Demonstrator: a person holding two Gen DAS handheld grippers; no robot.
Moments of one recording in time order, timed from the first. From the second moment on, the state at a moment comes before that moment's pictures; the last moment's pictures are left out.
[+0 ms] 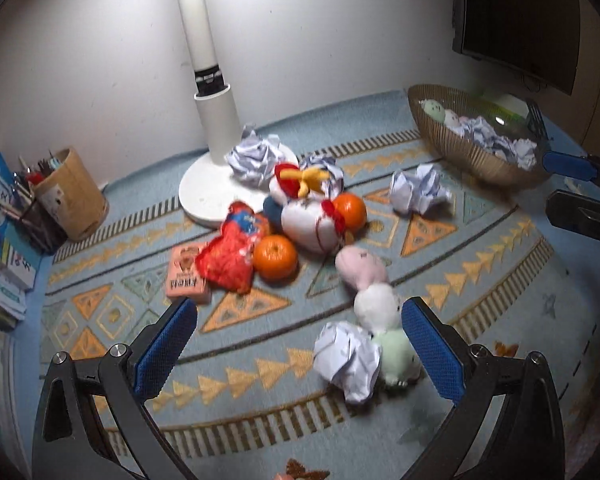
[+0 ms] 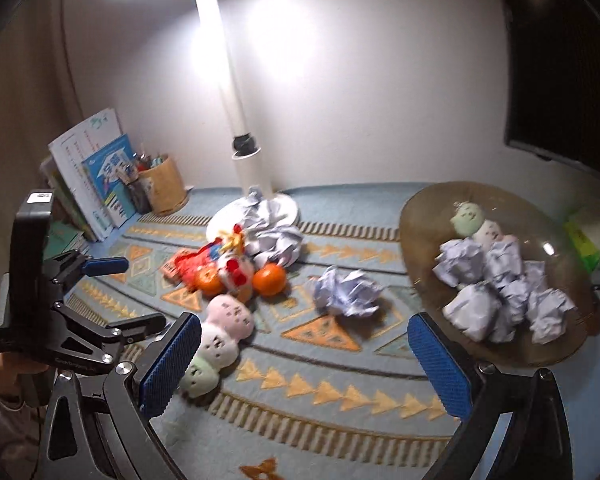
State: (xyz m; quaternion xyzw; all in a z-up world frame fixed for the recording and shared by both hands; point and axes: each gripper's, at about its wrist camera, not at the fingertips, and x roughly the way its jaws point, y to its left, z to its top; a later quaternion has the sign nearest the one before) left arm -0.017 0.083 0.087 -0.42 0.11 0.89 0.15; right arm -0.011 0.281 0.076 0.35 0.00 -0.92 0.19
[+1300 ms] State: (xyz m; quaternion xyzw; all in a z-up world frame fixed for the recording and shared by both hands) left arm -0.035 0.052 0.015 -0.45 0.04 0.89 0.09; right arm -0.050 0.192 -0.039 0.44 0.09 -0.87 0.23
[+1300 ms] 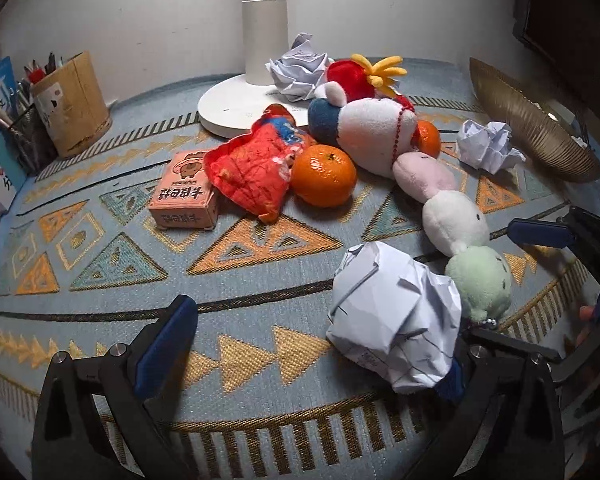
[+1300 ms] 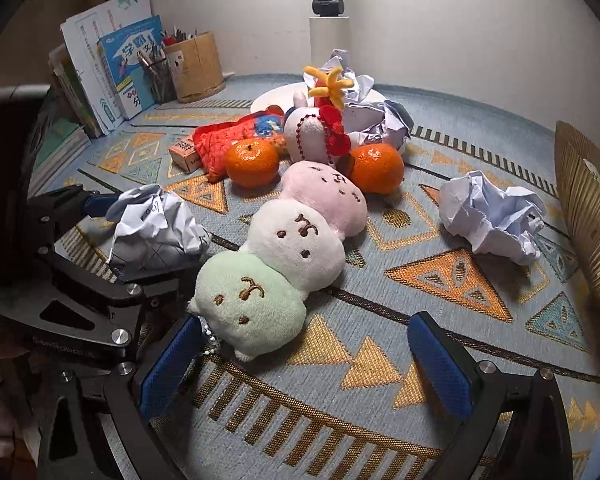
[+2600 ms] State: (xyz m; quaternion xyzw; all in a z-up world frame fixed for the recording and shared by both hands) left arm -0.037 0.036 0.016 -0.45 0.02 0.89 0.05; right arm -0.061 0.182 -0.041 0.44 0.09 -0.87 0.18
